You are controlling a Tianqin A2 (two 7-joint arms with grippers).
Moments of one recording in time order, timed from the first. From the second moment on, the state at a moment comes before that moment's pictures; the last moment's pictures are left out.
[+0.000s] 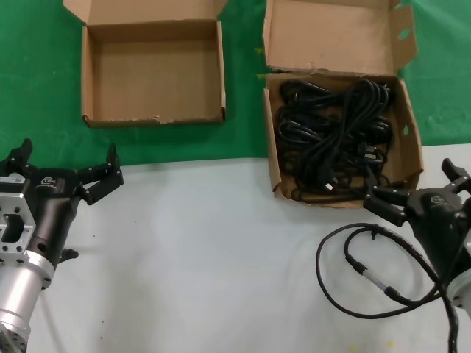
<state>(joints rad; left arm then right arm) -0.02 -0.30 1.61 -1.60 -1.78 0.02 -0.02 0.00 0.30 -1.60 1.60 1.80 0.00 0.00</state>
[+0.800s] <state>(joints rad) -0.02 -0.30 1.61 -1.60 -1.78 0.02 -0.02 -0.01 0.36 -1.61 1.64 1.78 -0.02 -0.01</state>
